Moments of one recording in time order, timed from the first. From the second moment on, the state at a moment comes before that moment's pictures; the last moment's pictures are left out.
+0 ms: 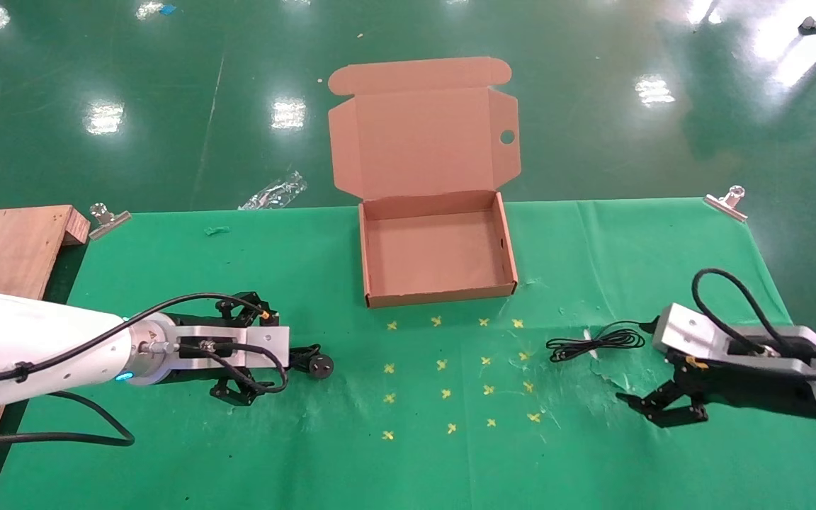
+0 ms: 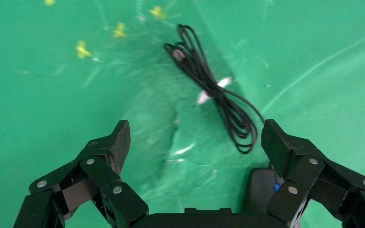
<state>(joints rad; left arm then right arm) -1.23 0.93 0.72 -1.35 2.19 1.16 -0.36 1.14 -0.66 -0.53 1.10 -1.64 -1.12 0.24</state>
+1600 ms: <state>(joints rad) -1.23 0.93 0.72 -1.35 2.19 1.16 -0.36 1.36 -0.88 -0.55 0.53 -1.67 -1.10 -0.08</state>
